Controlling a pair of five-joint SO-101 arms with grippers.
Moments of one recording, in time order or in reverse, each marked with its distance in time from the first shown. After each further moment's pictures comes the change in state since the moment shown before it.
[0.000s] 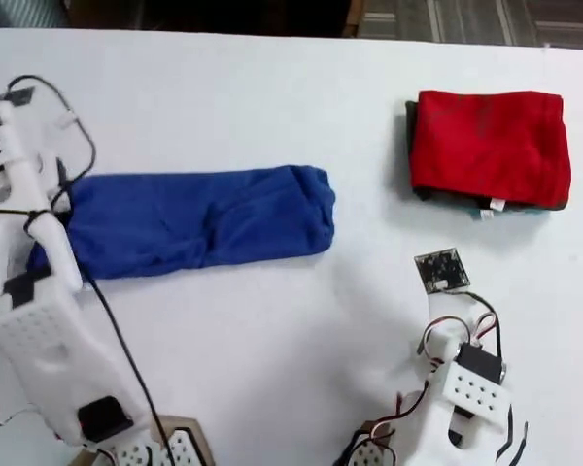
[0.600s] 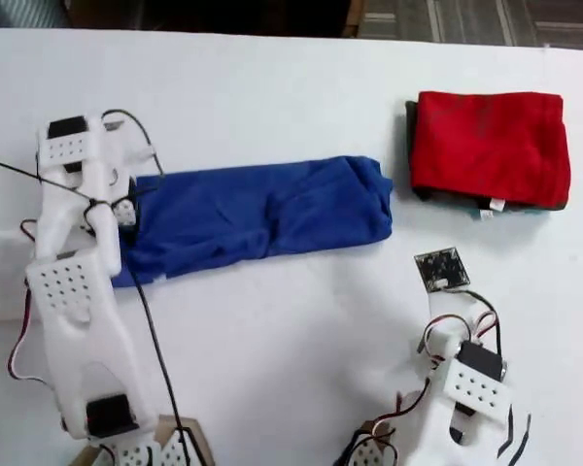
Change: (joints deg) left arm 8.4 26.5 -8.5 -1.1 2.0; right arm 0.1 1.3 -0.9 0.0 0.0
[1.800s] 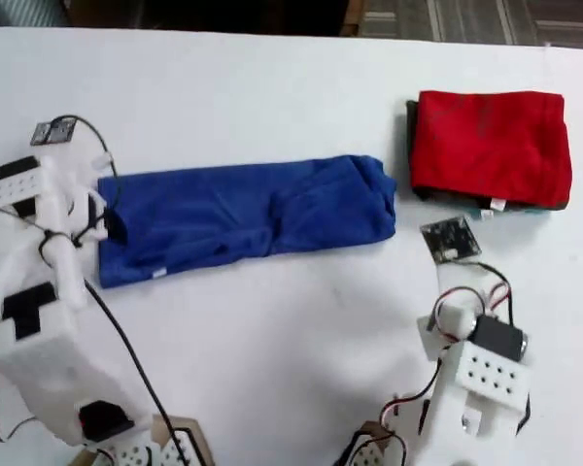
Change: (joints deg) left arm -8.4 -34.0 42.6 -30.6 -7.4; right arm -2.6 2.5 -17.1 14.2 -0.8
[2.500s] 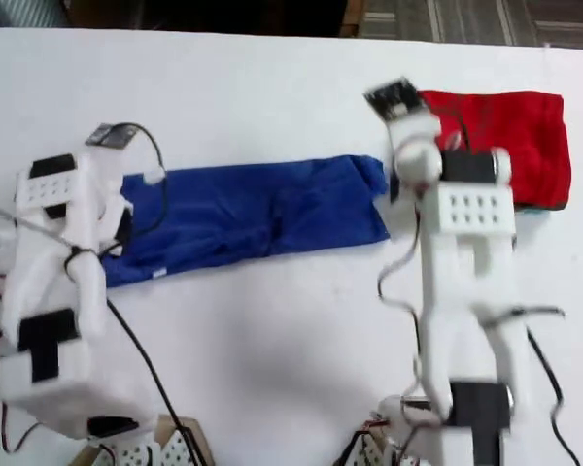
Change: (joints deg) left arm 8.1 -16.4 11.0 6.8 -11.2; right arm -22.3 44.0 -56.3 16.2 -12.4
